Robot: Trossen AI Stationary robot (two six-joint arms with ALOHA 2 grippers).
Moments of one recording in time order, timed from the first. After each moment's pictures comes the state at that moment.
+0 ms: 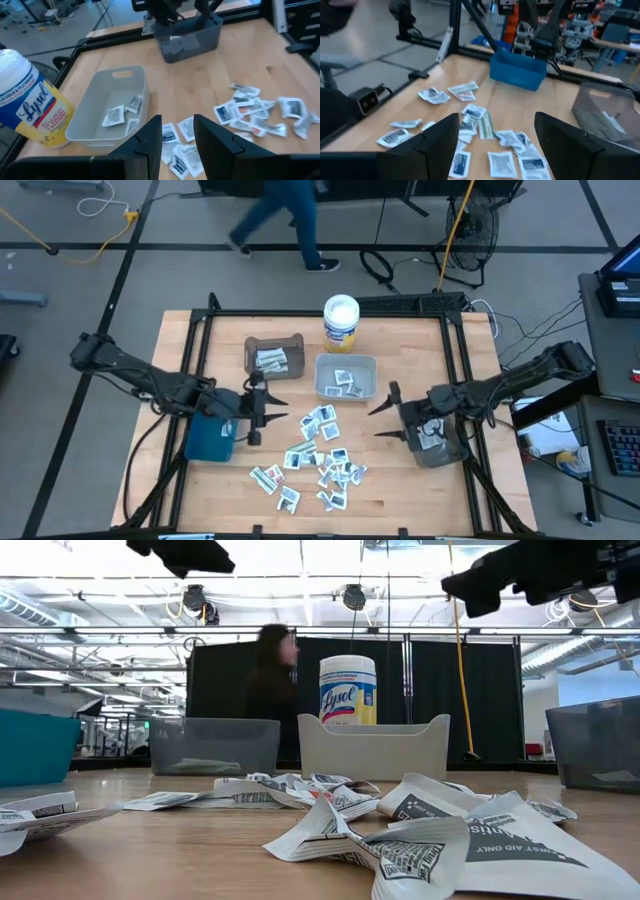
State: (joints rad) left arm -0.35 1.10 0.80 -0.16 -0.39 0.01; right arm 0.28 0.96 0.39 0.39 0.02 -0.12
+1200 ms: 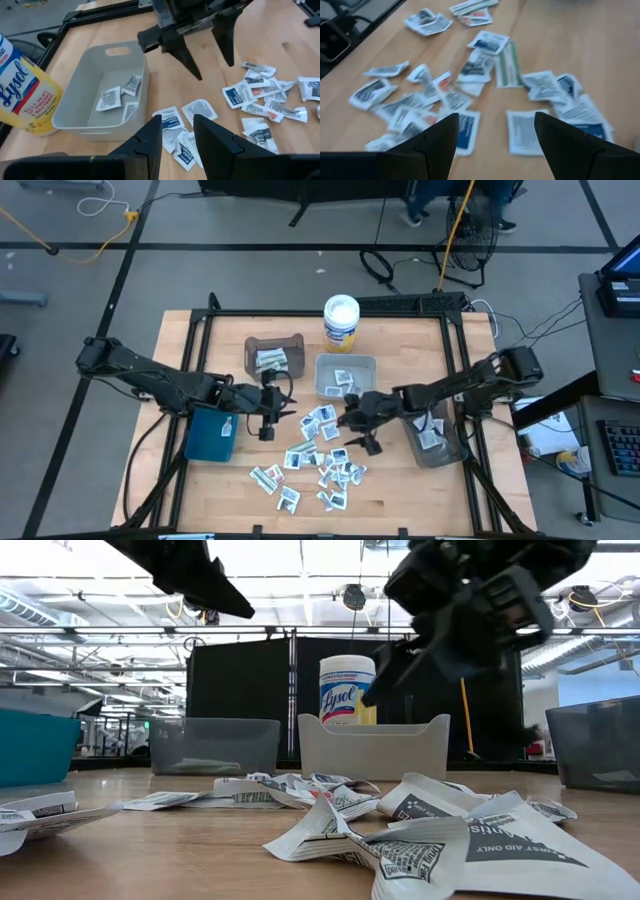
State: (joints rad) left arm -0.23 1.22 0.80 -0.14 -0.28 0.02; right arm 0.14 1.59 0.75 0.21 -0.21 -0.09
